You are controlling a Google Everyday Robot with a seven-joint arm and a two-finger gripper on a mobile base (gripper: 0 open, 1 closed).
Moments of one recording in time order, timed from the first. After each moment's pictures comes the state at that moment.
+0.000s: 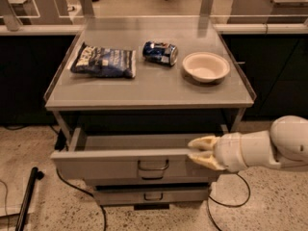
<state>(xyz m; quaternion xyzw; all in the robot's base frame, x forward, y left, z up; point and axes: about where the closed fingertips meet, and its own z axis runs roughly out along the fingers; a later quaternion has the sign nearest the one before) 0.465 -0.134 0.681 -0.56 0.71 0.22 0.37</state>
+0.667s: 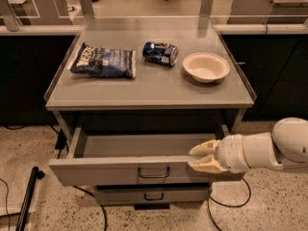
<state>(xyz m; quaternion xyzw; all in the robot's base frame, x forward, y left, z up) 0.465 -0.134 0.681 -0.56 0.71 0.22 0.37</state>
